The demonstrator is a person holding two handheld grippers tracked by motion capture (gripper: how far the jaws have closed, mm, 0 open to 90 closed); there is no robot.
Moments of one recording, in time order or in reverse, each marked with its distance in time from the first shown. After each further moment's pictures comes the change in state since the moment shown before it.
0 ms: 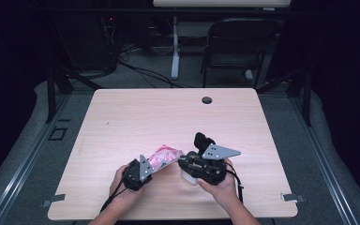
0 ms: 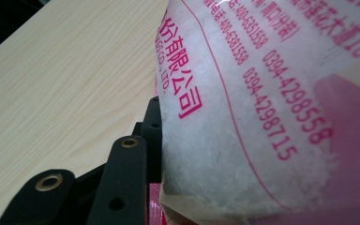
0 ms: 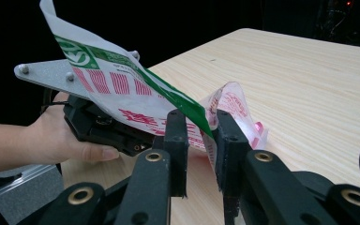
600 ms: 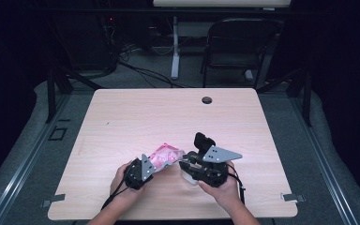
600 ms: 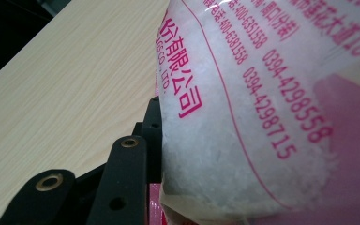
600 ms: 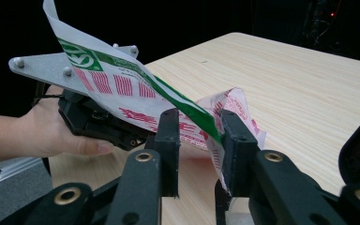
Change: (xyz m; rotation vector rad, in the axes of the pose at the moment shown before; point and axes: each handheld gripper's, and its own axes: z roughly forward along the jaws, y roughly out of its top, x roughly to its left) left arm -0.001 0.006 0.000 -0.003 0.019 0.043; right arm 0.006 0.001 -0.006 -0.003 -0.041 -0.052
